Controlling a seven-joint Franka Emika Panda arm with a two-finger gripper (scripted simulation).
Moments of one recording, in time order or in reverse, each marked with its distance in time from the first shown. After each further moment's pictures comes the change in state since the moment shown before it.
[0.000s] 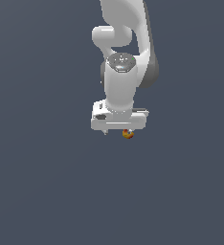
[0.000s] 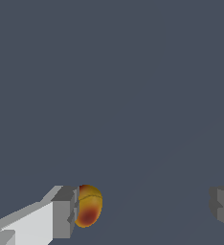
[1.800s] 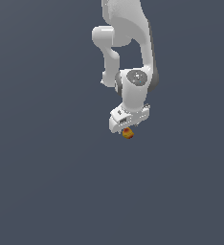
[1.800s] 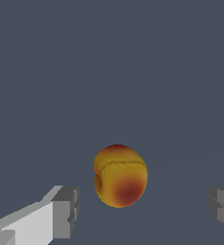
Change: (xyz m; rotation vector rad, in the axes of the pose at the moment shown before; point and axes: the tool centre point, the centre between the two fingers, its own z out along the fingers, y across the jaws) arm -0.082 -0.061 0.082 0.004 -0.033 -0.437
